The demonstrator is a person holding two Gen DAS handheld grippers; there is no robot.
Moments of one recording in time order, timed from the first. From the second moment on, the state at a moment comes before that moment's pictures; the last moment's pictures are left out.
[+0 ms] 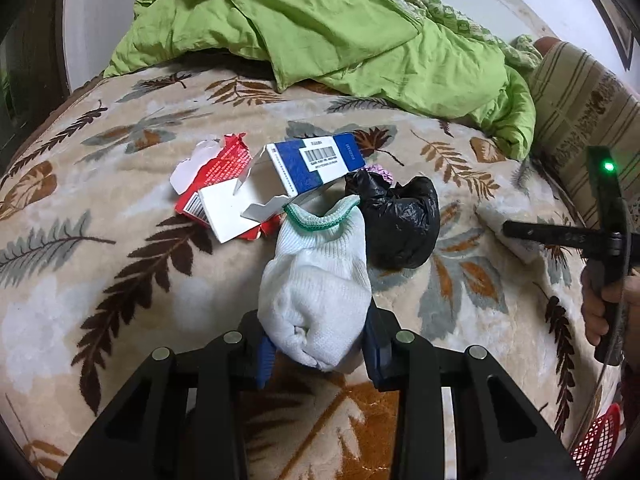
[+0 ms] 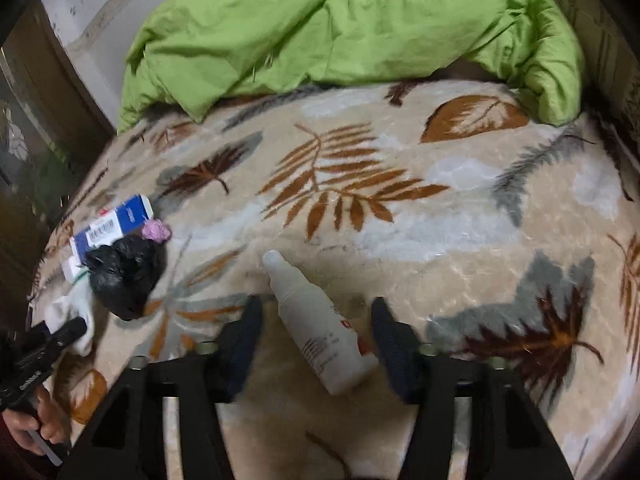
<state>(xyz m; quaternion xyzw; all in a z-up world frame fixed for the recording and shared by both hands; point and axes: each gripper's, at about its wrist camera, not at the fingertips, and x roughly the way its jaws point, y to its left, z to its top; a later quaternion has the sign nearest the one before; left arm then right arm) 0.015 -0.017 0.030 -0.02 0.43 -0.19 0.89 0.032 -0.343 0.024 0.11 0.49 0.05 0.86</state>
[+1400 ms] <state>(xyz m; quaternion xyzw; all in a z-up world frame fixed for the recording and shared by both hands) -0.134 0.009 0.073 0.05 0.34 -0.17 0.92 -0.180 -0.172 0.088 0.13 0.36 -0.02 0.92</state>
